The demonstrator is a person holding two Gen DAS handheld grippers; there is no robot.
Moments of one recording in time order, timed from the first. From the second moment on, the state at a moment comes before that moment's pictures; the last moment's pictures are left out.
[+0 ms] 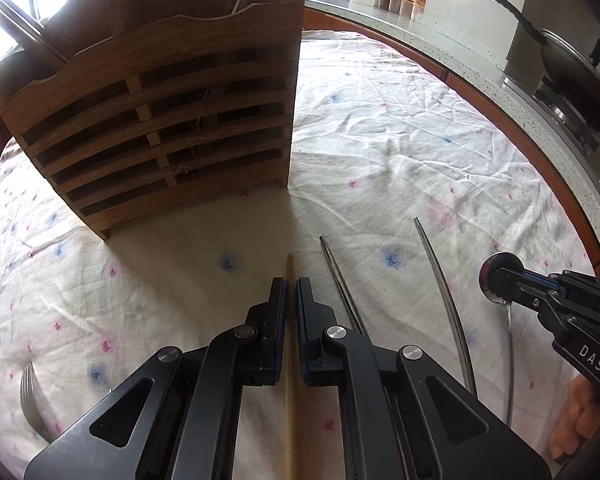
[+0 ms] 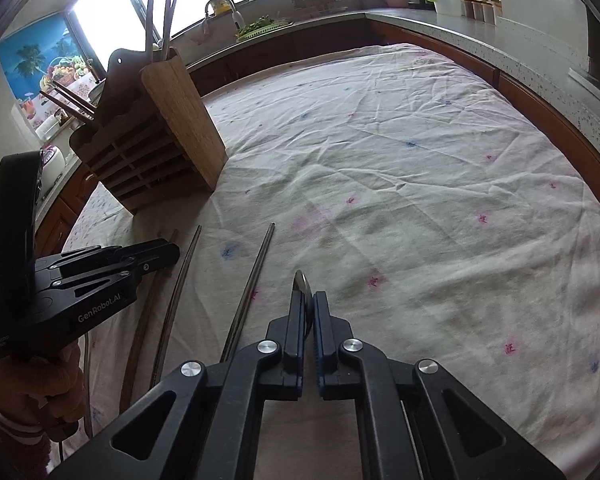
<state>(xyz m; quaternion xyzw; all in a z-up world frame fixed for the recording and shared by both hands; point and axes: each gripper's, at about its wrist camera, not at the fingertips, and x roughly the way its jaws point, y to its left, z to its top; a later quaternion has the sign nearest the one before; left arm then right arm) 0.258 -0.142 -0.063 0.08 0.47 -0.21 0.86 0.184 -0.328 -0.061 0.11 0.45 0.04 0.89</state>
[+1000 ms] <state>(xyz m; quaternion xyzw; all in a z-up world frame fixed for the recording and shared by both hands) 0.167 -0.005 0.086 -0.09 0.32 -0.23 0.91 0.133 -0.289 0.073 0.08 0.30 0.10 0.95</state>
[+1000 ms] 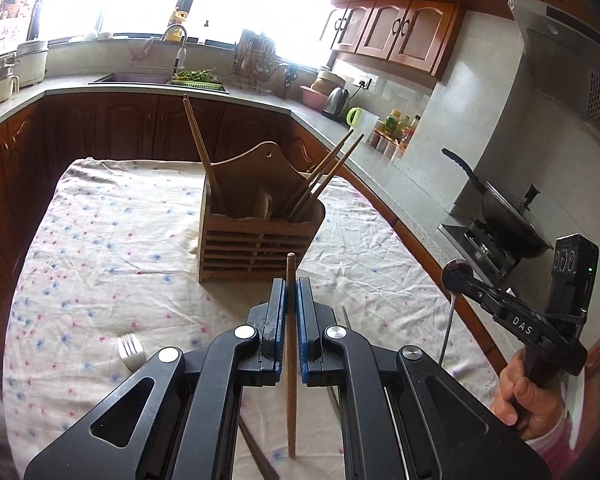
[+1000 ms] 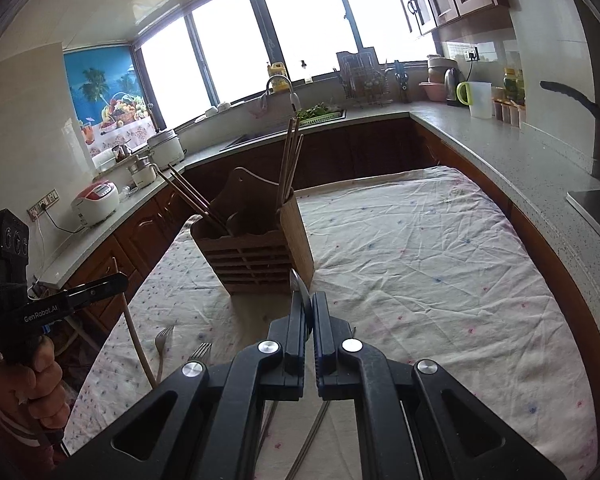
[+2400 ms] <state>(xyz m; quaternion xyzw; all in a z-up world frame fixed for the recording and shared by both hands) 0.290 0.037 0.196 -0.14 0.14 -0.14 0.97 0.298 -0.199 0.134 -0.03 0.08 0.04 1.00</state>
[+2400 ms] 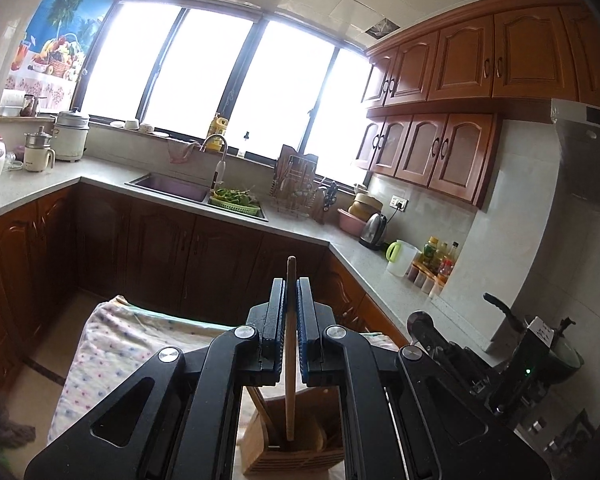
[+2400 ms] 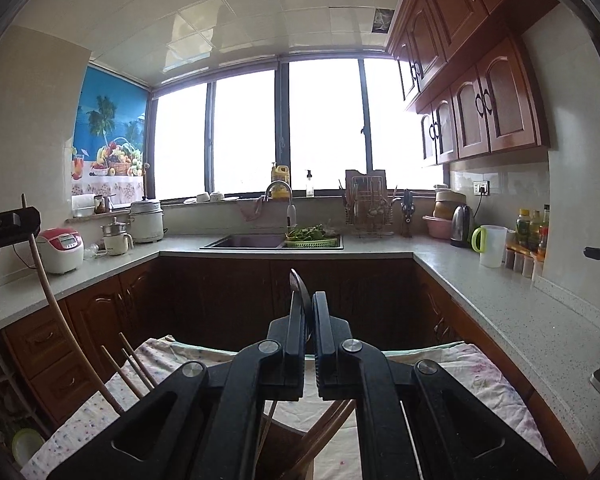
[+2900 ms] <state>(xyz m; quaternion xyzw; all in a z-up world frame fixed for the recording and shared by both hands) 0.303 0.014 0.103 -0.14 0.20 -0.12 0.96 0.295 -0.185 0.062 -0.07 0.09 0.05 0.99</state>
